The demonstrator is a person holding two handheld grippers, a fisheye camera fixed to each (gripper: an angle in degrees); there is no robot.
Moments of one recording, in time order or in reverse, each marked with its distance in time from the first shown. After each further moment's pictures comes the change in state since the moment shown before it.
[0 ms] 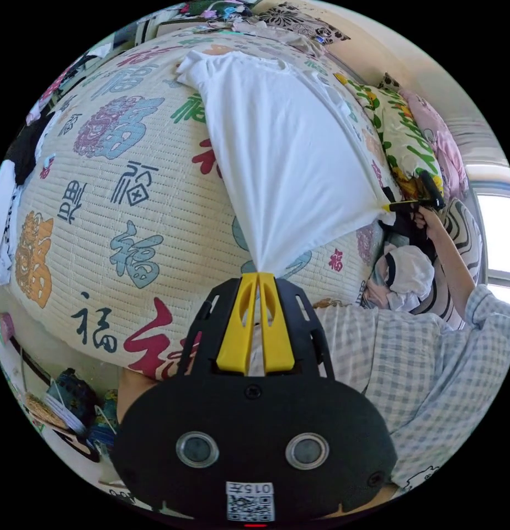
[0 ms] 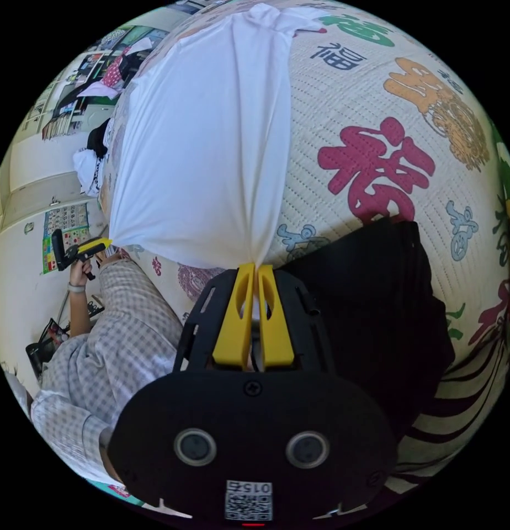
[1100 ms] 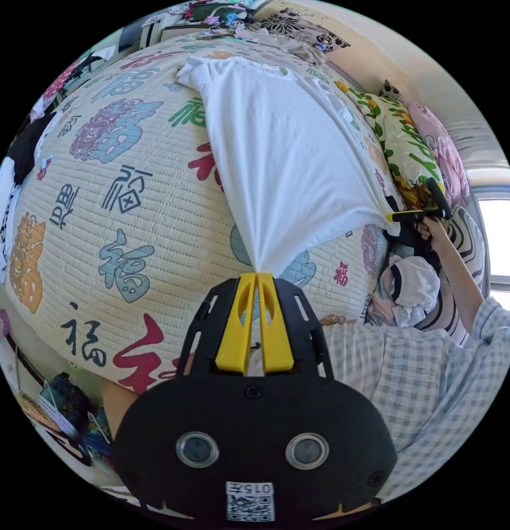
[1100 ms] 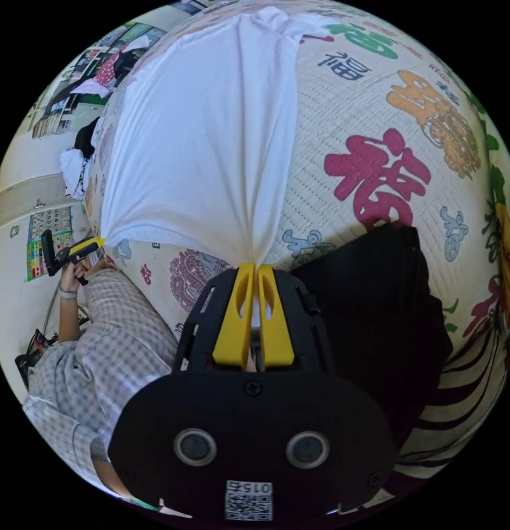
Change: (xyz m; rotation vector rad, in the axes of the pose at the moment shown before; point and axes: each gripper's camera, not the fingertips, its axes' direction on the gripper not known) left arm 0.059 0.002 0.065 0.068 -0.001 -0.019; right arm 0.009 0.092 0.003 0.034 0.109 0.011
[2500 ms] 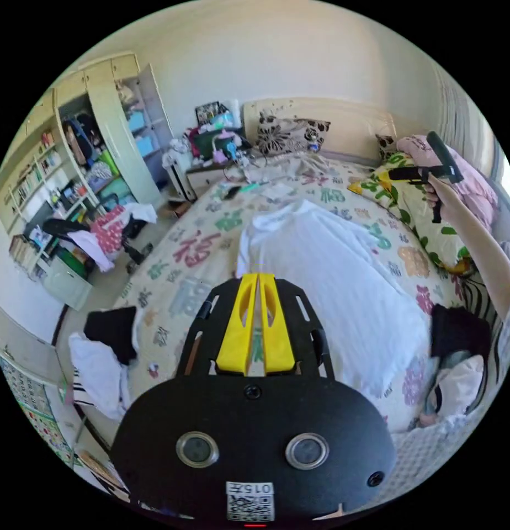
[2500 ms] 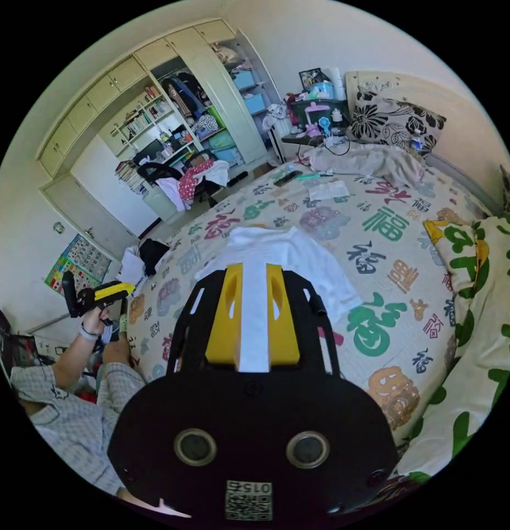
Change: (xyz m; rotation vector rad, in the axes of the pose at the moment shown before) left arm 0.284 -0.062 -0.138 0.551 -0.437 0.191; right arm -0.217 -0.004 -0.060 0.767 -0.082 -0.298
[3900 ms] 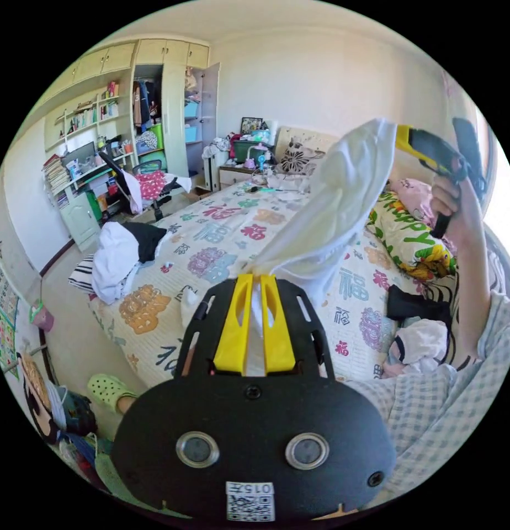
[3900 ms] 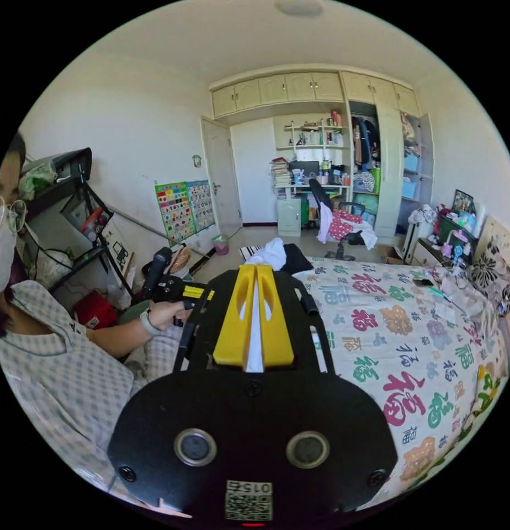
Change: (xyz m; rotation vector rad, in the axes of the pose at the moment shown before) left arm 0.013 0.363 -0.328 0.093 -0.234 -0.099; right arm -0.417 0.294 0.188 0.465 -0.176 -0.763
